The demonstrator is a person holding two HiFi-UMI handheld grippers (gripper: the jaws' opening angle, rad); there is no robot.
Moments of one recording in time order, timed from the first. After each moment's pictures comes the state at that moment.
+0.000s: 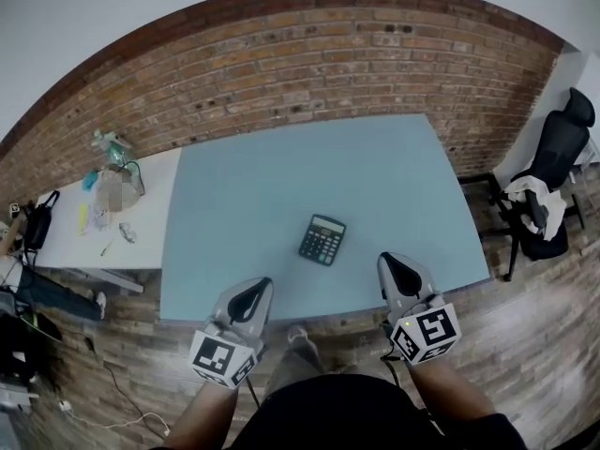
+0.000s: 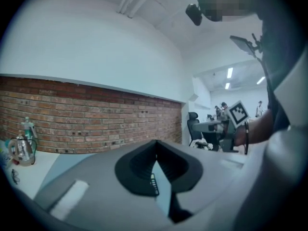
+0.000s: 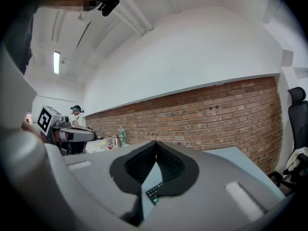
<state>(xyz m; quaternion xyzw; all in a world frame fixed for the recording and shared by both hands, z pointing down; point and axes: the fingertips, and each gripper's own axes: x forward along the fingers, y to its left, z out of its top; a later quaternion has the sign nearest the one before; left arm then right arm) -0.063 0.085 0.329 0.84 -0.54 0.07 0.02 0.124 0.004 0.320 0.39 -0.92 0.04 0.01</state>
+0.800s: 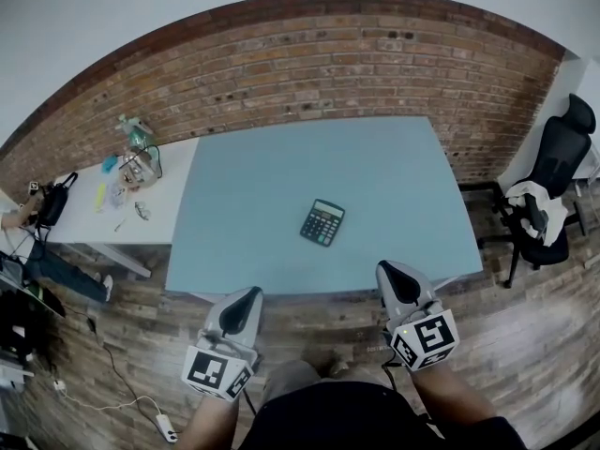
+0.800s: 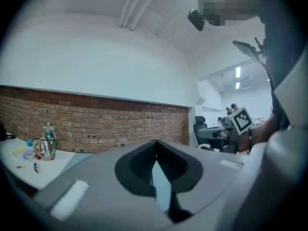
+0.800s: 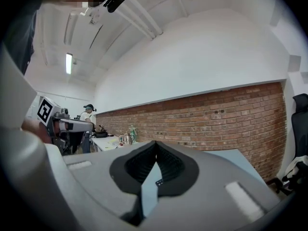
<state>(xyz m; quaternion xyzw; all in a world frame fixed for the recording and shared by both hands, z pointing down) -0.036 0.191 0.300 0.79 -0.61 0.04 0.00 0.156 0.088 0.311 0.35 -0.94 0.02 0.02</state>
